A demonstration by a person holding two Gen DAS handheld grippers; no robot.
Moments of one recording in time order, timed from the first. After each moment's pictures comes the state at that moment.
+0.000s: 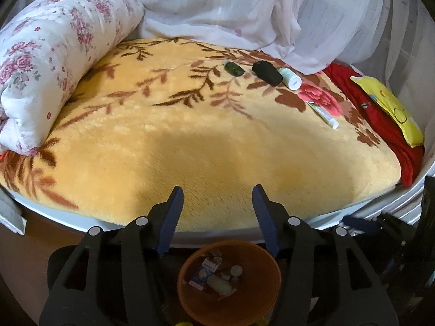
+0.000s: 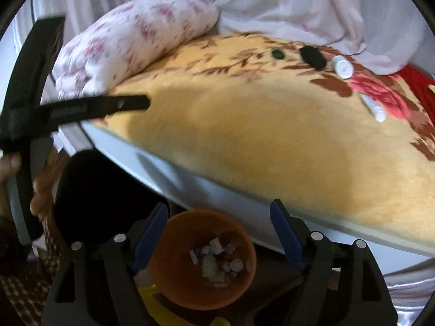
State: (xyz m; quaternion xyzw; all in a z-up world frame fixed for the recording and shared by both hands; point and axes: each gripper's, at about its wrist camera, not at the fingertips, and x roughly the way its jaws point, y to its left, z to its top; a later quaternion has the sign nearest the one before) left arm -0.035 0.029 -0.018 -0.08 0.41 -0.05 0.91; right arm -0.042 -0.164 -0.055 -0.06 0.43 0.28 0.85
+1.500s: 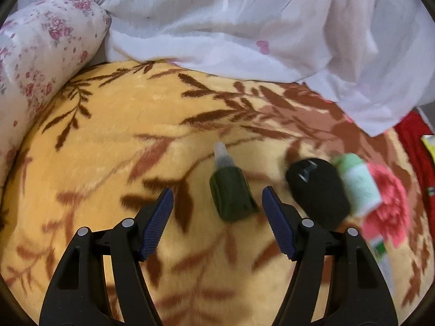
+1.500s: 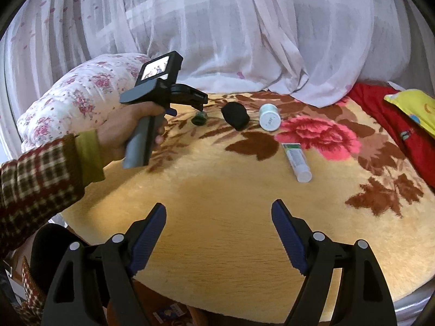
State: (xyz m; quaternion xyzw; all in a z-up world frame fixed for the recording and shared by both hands) left arm 0.317 -0.025 -0.030 -0.07 0.42 0.05 0.91; right arm 0.046 -0.249 -0.027 0.00 0.33 0.20 0.92
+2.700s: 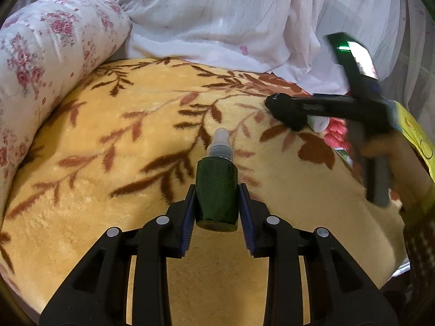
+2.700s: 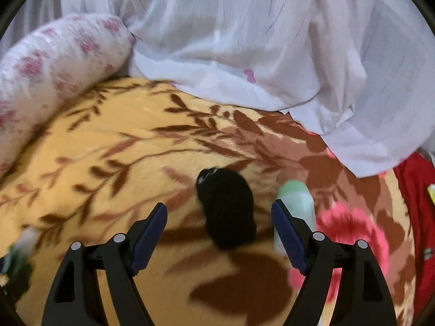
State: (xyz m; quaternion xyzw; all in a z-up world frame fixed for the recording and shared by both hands) left arm 0.118 0.025 -0.029 -0.08 0.37 -0.03 0.93; right arm 0.313 -0.130 -0.028 -0.13 0.37 0.16 0.90
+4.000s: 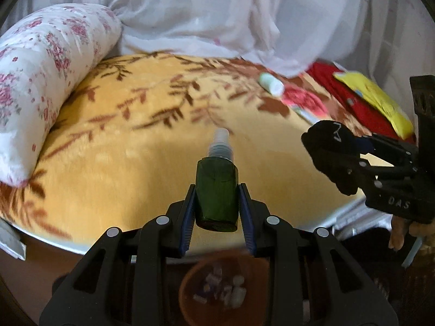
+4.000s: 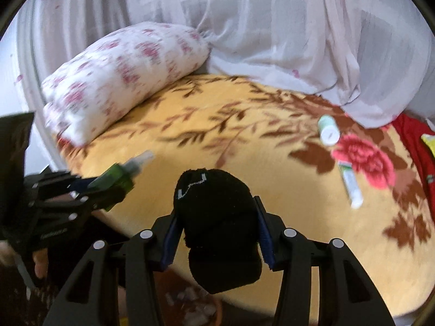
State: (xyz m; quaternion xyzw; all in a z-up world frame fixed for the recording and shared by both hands) left arm -0.029 0.016 -0.011 -0.04 0.39 -0.10 0.91; right arm 0.022 -0.157 0.004 -0.09 0.37 0.28 0.88
